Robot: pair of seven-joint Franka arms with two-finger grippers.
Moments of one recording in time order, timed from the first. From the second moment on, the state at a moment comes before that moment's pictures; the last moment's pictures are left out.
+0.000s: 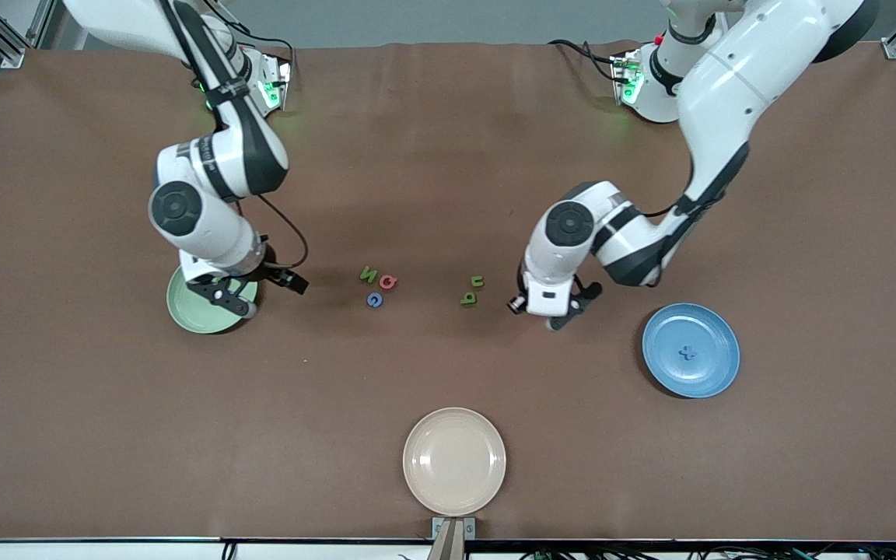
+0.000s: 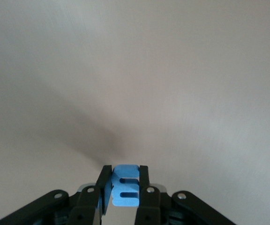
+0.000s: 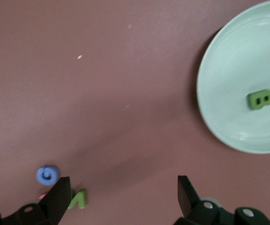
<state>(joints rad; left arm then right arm) 0.04 0.68 -0.65 -1.80 0.56 2.34 -1.59 0.44 0.26 -0.07 -2.08 0.11 2.29 0.78</state>
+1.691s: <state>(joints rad) 0.48 0.70 -0.60 -1.80 0.63 2.34 -1.11 0.68 0.63 -0.09 -1.83 0.08 2.45 1.12</state>
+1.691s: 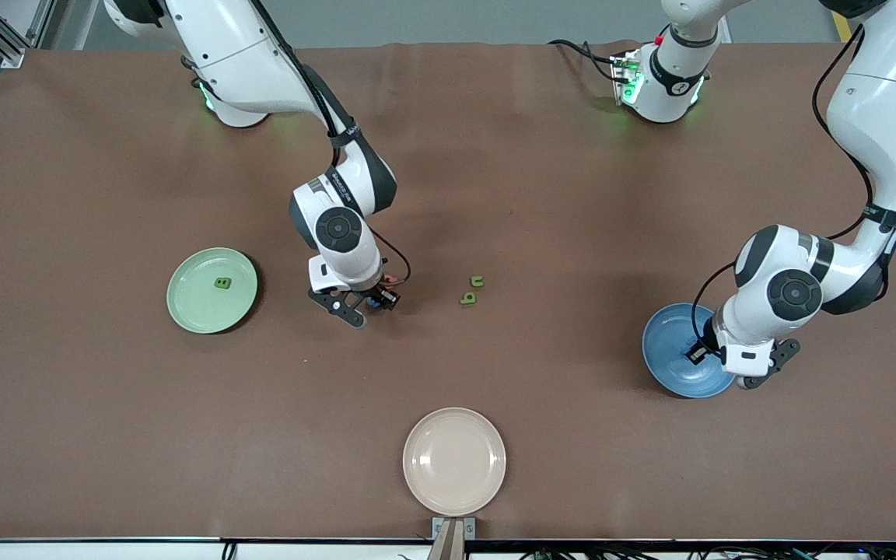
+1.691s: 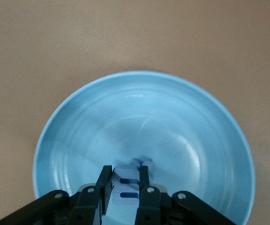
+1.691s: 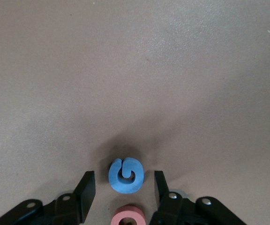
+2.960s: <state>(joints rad) 0.46 0.69 -0.78 -1.75 0.63 2.16 -1.26 0.52 0.54 -0.11 -1.91 0.06 2.43 0.85</state>
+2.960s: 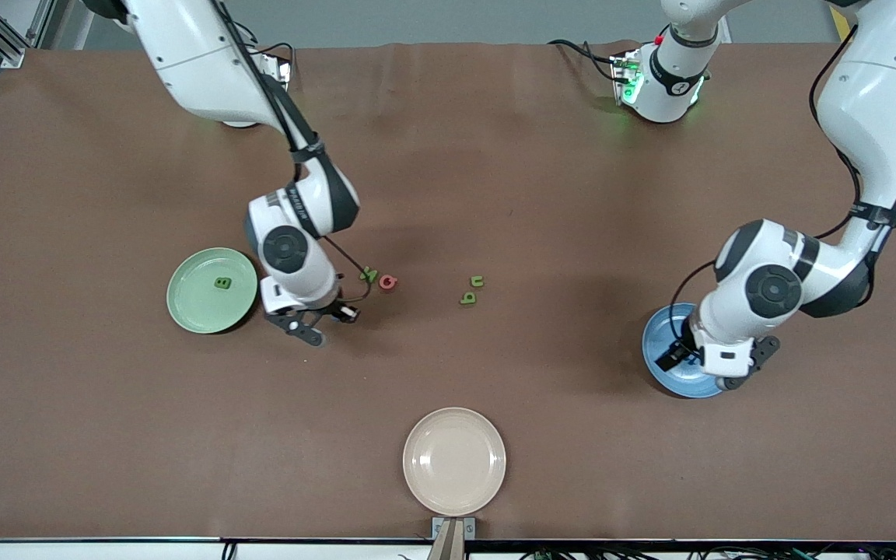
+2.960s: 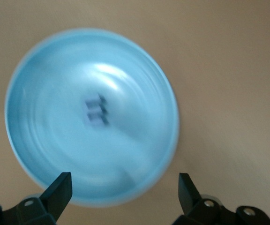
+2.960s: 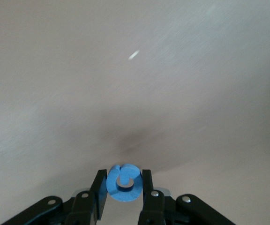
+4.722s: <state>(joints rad) -0.28 0.91 -0.63 -1.49 0.63 2.24 -2.53 0.15 0.27 -0.11 -2.39 0.05 2.66 0.18</state>
